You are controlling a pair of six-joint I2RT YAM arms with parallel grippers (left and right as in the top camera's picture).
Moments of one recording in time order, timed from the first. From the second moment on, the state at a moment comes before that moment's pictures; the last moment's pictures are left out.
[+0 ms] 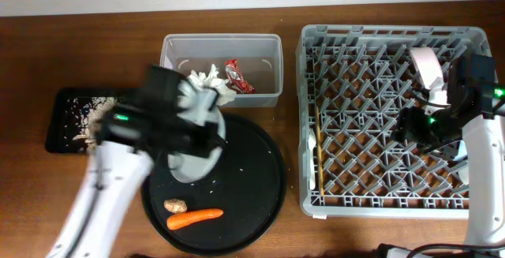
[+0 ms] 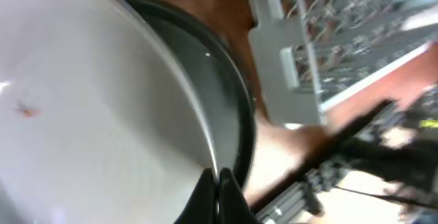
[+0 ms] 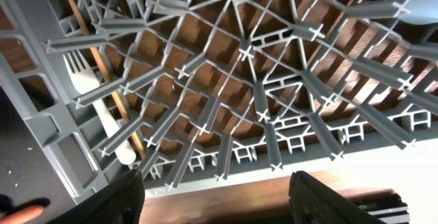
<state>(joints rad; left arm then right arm) -0.30 1.38 1.30 -1.14 0.45 -0.07 -0.28 1.43 1.40 -1.42 -0.13 0.10</state>
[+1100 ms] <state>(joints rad) 0.22 1.17 1.04 -1.17 0.17 -0.18 0.74 1.72 1.41 -1.22 -0.18 0.35</state>
